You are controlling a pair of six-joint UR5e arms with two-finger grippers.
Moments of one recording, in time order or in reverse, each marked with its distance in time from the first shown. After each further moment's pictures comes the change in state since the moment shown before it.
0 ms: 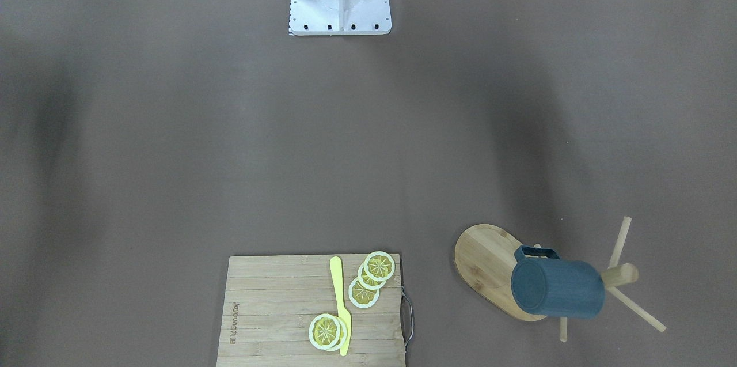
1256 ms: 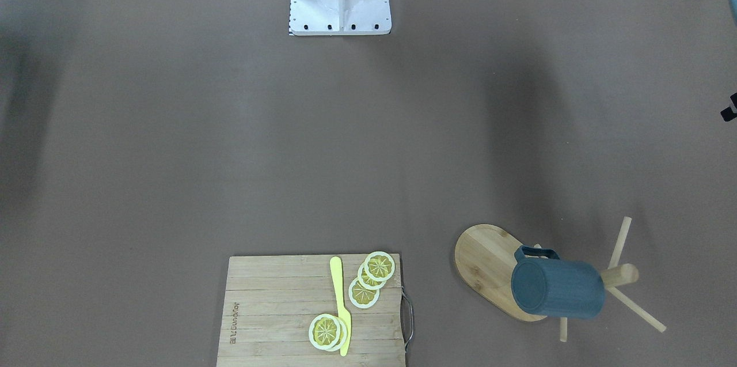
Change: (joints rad) left arm 0.002 0.218 -0.245 0.531 -0.032 0.327; right arm 0.146 -0.224 -0.007 0.001 0.178 -0.356
